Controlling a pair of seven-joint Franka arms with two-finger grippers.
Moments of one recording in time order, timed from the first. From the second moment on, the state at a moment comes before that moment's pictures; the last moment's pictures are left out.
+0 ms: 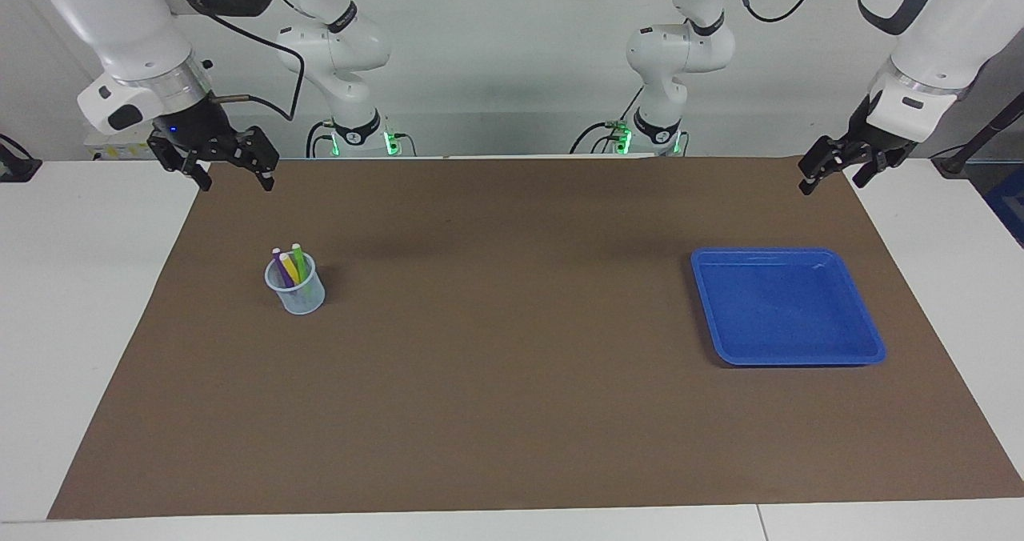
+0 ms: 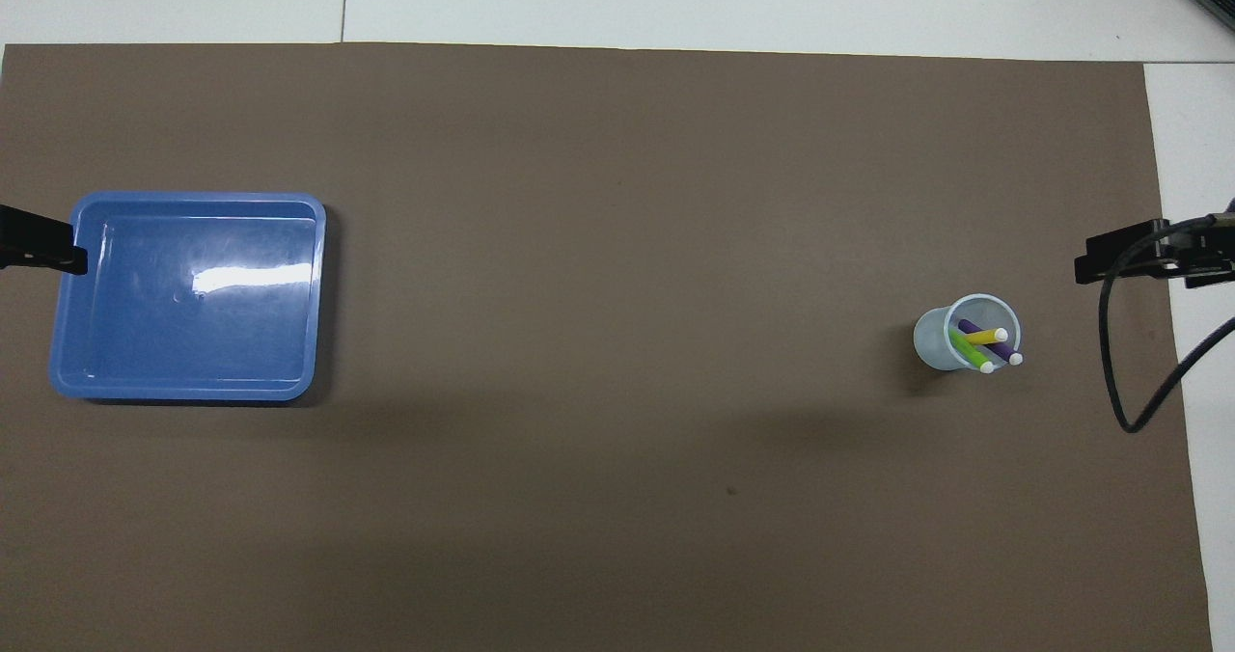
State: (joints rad) left arm -0.05 0.00 0.10 -1.58 -0.01 1.58 -0.02; right arm 0.08 -0.01 -0.13 -1.57 0.02 1.56 0.01
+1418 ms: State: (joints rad) left arm -0.05 0.00 0.10 -1.58 -0.01 1.58 -0.02; right arm 0.08 -0.01 -0.12 -1.57 -0.04 1.56 0.01
